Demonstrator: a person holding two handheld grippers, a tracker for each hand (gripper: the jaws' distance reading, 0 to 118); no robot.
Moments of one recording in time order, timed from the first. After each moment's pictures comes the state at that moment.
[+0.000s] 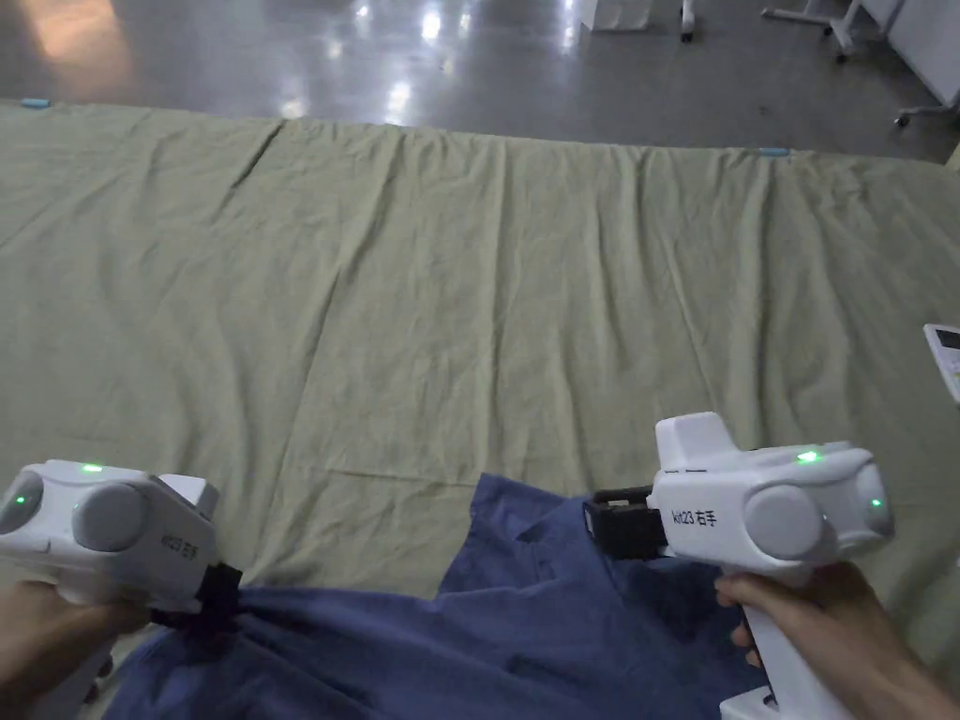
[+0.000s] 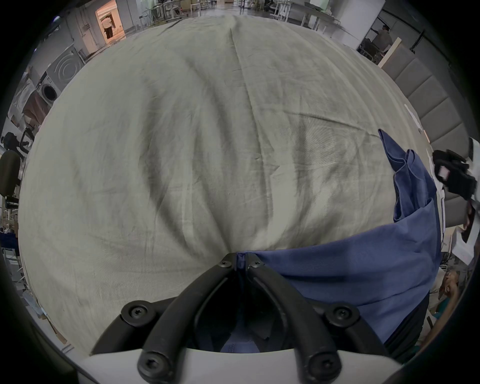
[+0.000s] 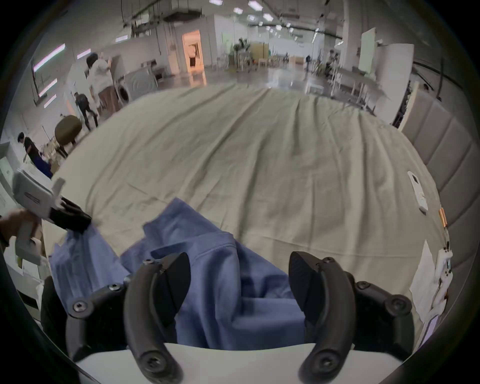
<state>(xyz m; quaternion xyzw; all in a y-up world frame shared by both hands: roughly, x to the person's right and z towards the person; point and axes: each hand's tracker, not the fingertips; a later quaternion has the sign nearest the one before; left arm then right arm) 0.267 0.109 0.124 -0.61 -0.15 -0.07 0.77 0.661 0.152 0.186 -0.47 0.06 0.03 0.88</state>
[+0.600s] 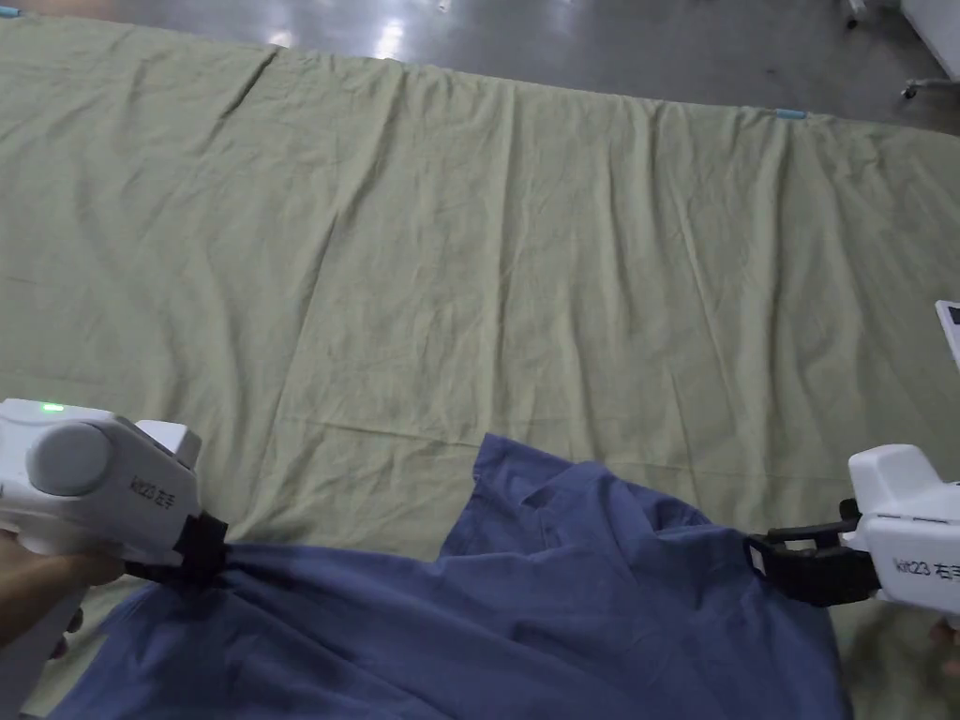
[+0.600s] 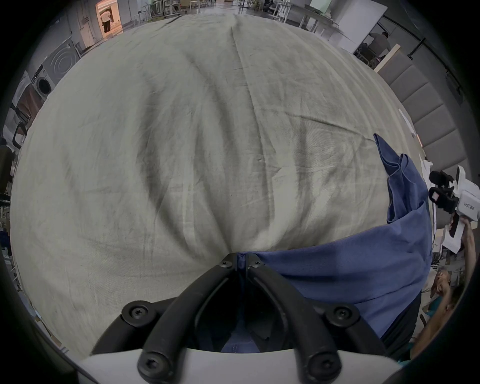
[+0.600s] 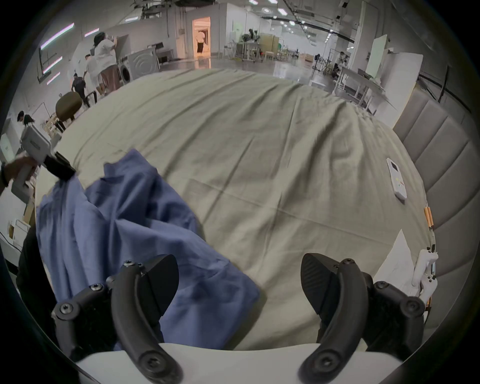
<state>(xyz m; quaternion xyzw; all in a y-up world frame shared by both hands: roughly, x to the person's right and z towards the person) 0.255 0.106 0.113 -0.61 -0.18 -0.04 0.77 0.779 0.142 0.249 -0.48 0.06 0.08 0.87</state>
